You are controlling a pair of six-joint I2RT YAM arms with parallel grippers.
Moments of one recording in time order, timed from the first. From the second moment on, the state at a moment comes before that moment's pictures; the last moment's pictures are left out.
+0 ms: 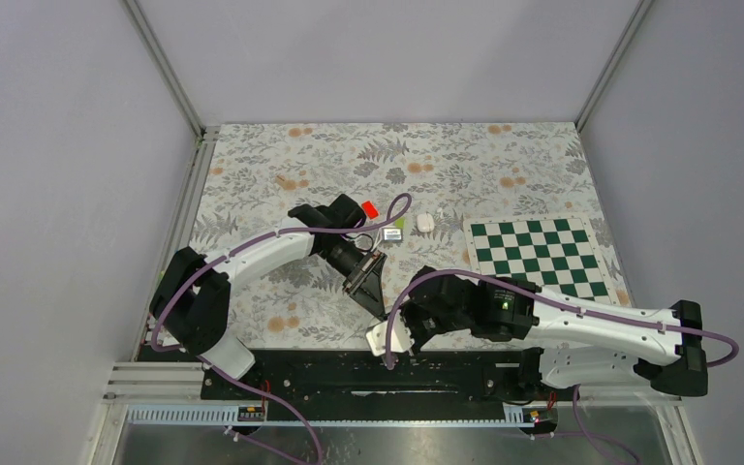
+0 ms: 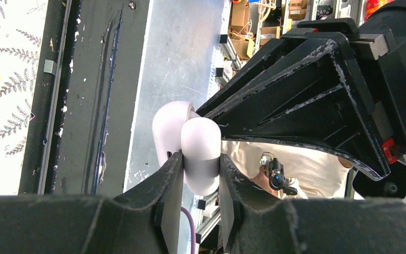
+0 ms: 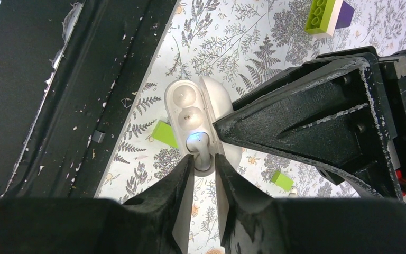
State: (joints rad) left arm -0.69 1.58 1.12 -0.87 1.28 -0.04; right arm 1.32 1.09 1.00 -0.70 -0.11 -0.85
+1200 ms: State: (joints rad) left arm -0.43 1.36 0.98 -0.55 1.09 -0.37; right arm 0.91 1.12 1.08 -0.58 0.24 0.16
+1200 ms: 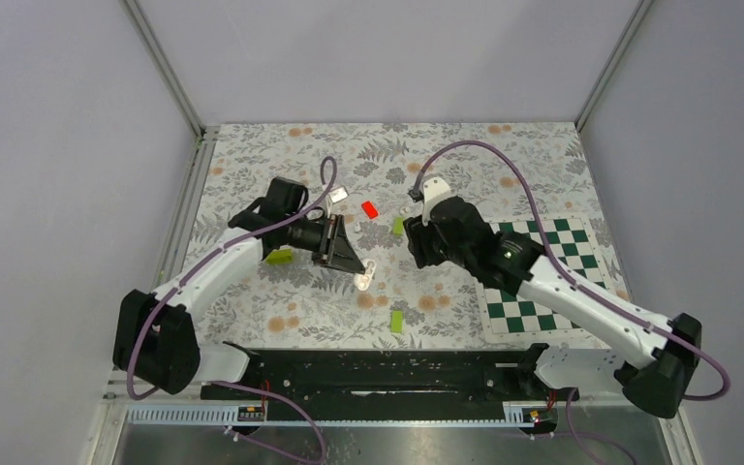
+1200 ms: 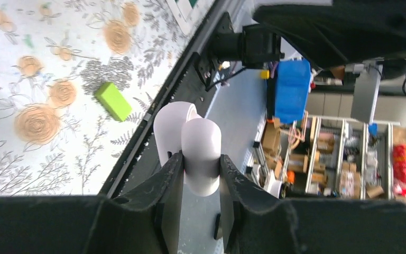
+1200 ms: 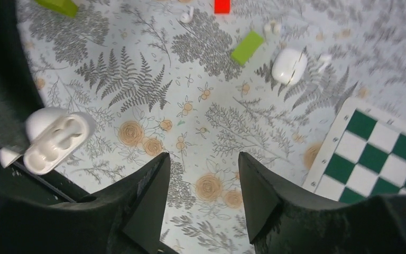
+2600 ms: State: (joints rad) left arm -0.17 1.02 0.78 -0.46 0.83 -0.66; right arm 0.61 2.01 1.64 -0.59 0.11 0.56
